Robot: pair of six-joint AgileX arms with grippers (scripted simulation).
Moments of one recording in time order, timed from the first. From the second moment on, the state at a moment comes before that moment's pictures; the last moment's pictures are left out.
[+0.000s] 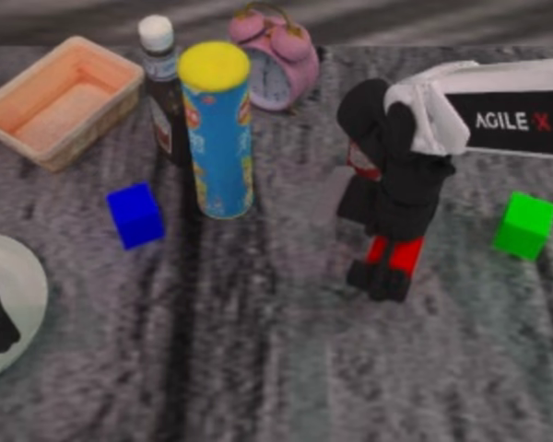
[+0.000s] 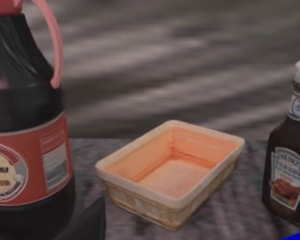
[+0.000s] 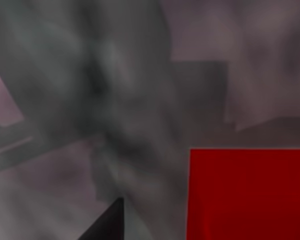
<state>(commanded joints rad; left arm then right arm) 0.00 0.00 0.00 0.00 0.00 0.00 0.50 2.31 1.59 -0.85 0.00 -0.66</state>
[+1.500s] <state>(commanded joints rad) 0.00 0.00 0.00 0.00 0.00 0.00 0.51 2.19 1.73 -1.10 -0.01 -0.65</state>
